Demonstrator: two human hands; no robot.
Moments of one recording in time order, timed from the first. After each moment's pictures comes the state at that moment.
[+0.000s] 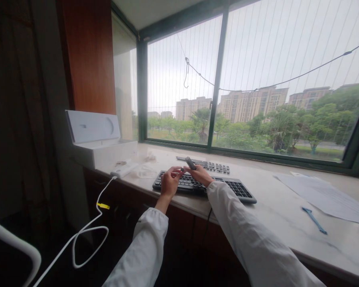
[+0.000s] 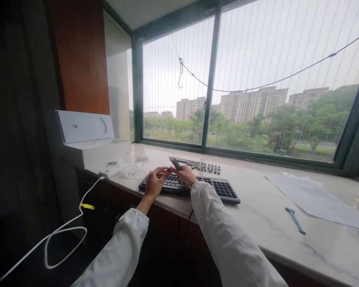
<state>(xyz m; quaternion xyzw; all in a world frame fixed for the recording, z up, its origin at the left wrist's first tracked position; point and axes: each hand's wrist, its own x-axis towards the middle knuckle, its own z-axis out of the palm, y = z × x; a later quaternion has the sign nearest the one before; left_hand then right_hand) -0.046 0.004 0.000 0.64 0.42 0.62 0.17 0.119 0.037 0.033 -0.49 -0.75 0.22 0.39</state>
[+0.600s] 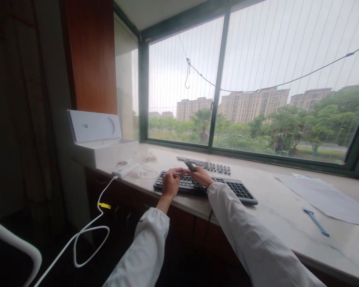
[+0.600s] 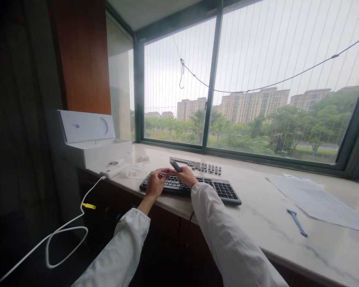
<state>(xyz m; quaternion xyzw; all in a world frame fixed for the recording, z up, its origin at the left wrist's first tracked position) -0.045 0.003 0.000 0.65 0.44 0.60 0.14 0.118 0.036 0.031 -0.48 -0.76 0.21 0.38</state>
